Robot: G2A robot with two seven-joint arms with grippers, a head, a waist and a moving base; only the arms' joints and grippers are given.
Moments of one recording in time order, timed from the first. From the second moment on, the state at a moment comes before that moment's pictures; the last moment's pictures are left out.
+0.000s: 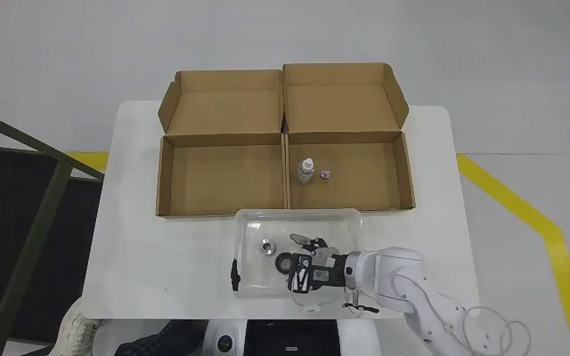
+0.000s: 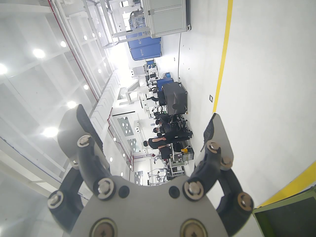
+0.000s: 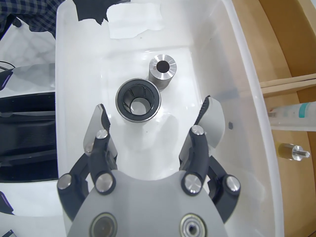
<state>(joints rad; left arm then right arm) -0.01 -0.37 -0.75 -1.25 2.03 -0.40 0.22 -1.36 -1.08 0.98 -1.98 -1.42 -0.76 0.53</state>
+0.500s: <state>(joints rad) -0.01 -0.37 -0.75 -1.25 2.03 -0.40 0.22 -1.28 -1.10 0.90 -1.90 -1.41 -0.75 0.53</state>
